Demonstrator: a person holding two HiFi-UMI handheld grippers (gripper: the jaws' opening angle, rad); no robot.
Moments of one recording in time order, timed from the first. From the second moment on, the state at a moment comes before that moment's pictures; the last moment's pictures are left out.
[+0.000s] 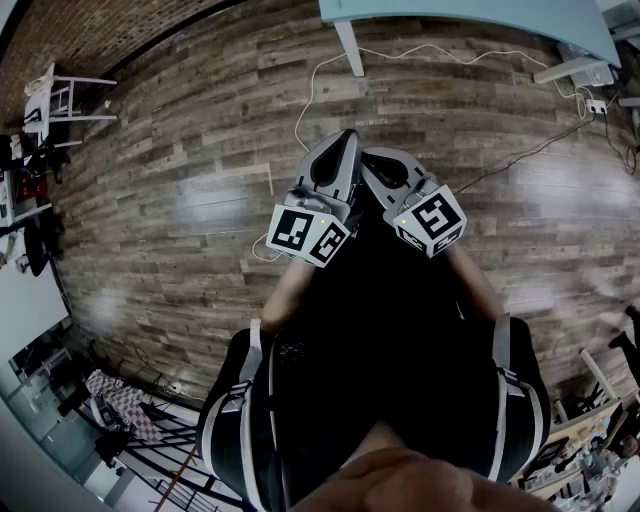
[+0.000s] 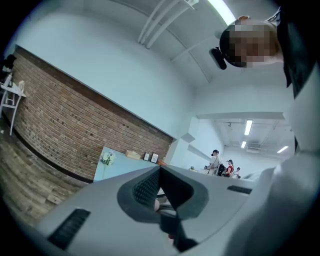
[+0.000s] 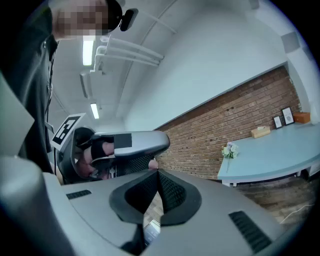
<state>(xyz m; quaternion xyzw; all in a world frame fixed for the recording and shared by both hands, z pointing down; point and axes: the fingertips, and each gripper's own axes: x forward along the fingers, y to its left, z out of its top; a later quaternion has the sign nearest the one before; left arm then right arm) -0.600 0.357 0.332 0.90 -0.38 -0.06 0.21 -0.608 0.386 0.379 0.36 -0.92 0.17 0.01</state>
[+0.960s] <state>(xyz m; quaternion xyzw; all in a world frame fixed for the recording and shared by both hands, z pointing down) -0.681 0.355 0.357 0.89 -0.37 -0.06 0.25 -0.667 0.387 0.397 0.41 -0.90 0.16 0.05</state>
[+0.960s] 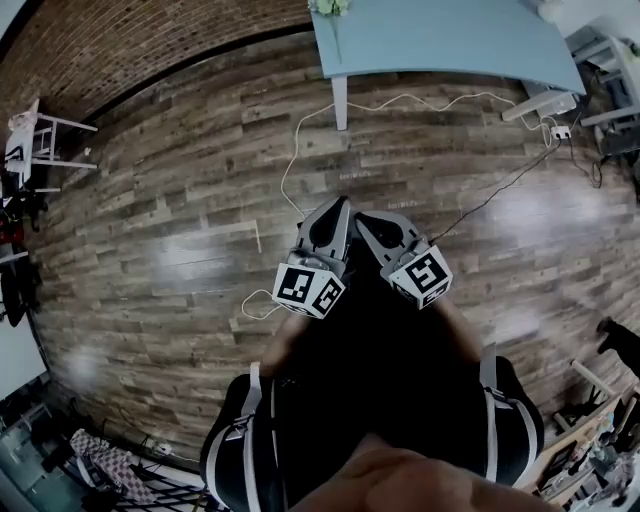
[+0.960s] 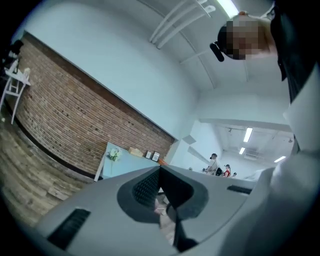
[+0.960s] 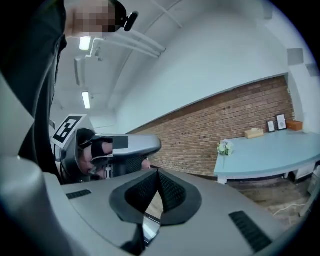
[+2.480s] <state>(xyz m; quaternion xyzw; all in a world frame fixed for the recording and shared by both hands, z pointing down) -0.639 0.163 0.388 0.82 -0.52 0.00 0.24 -0.532 0.187 0.424 0.43 -0.88 0.21 0.02</state>
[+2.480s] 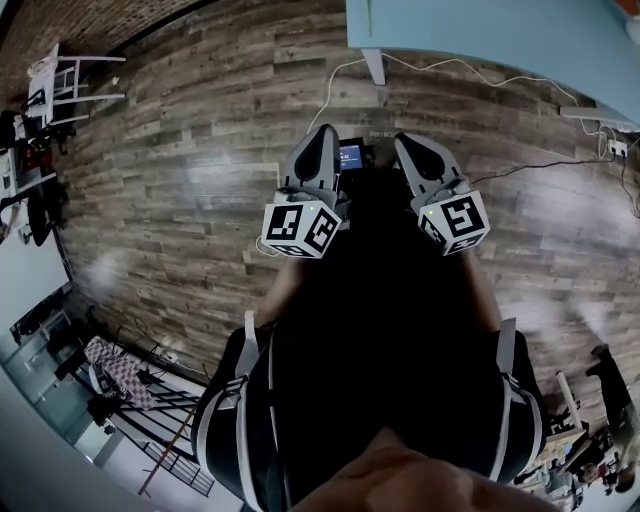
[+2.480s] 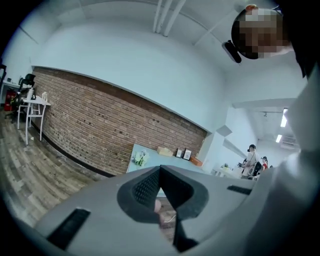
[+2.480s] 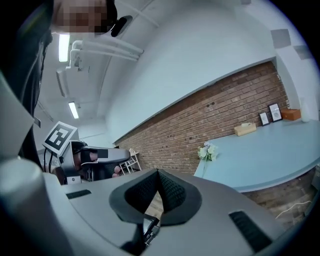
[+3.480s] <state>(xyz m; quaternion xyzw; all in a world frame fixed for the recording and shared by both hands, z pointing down) -0.710 -0.049 0.412 0.82 -0.47 -0.04 0.31 -0.600 -0.029 0.441 0.49 -0.83 0.22 0.10</state>
